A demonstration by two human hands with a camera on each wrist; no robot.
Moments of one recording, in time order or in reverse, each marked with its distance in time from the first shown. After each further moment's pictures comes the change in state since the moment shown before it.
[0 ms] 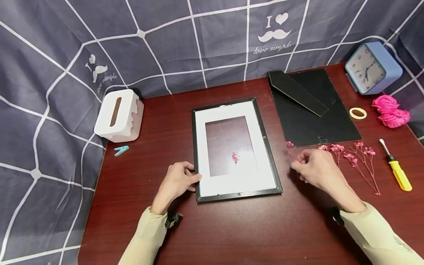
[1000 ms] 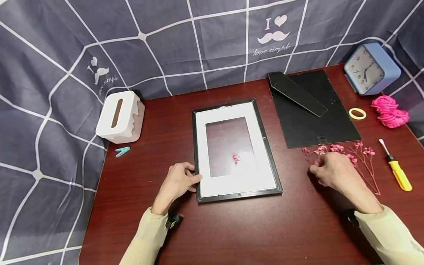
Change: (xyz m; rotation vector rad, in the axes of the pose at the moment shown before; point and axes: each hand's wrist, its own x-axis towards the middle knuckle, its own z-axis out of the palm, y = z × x) left_hand -0.001 -0.001 0.002 -0.003 0.007 0.014; right_hand -0.001 0.041 -0.018 -0.168 -0.073 0.049
